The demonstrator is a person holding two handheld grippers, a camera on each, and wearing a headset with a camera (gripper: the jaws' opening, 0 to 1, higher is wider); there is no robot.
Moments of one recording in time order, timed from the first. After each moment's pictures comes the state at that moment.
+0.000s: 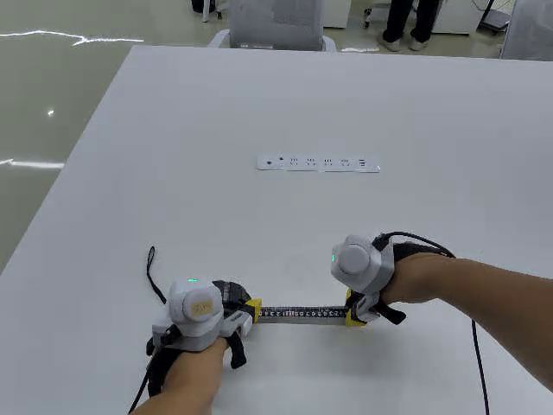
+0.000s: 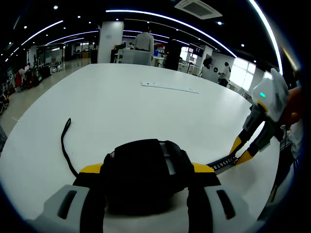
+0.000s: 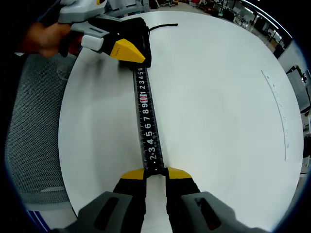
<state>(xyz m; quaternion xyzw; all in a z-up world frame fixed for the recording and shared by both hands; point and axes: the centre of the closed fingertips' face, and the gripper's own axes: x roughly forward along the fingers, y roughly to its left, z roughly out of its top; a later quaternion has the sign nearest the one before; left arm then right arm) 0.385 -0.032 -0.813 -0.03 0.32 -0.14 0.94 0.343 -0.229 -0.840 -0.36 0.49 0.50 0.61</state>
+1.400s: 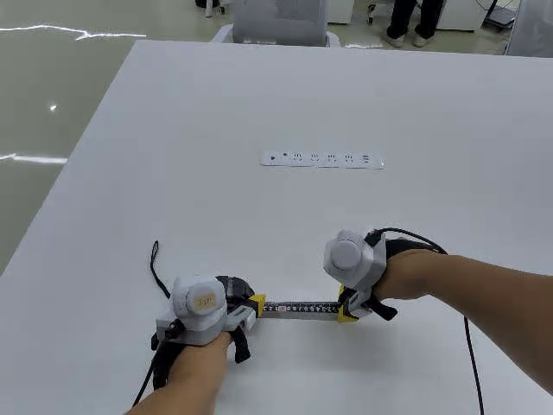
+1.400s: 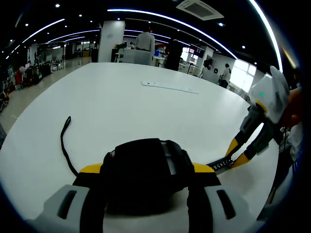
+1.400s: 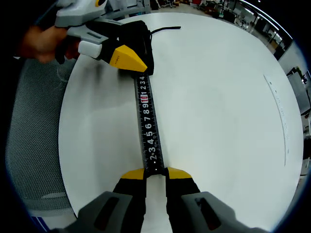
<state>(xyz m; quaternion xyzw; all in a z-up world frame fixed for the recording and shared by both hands) 0.385 -0.032 -0.814 -0.04 0.32 -0.14 0.93 0.346 -0.210 -0.840 -0.36 0.49 0.51 0.61</state>
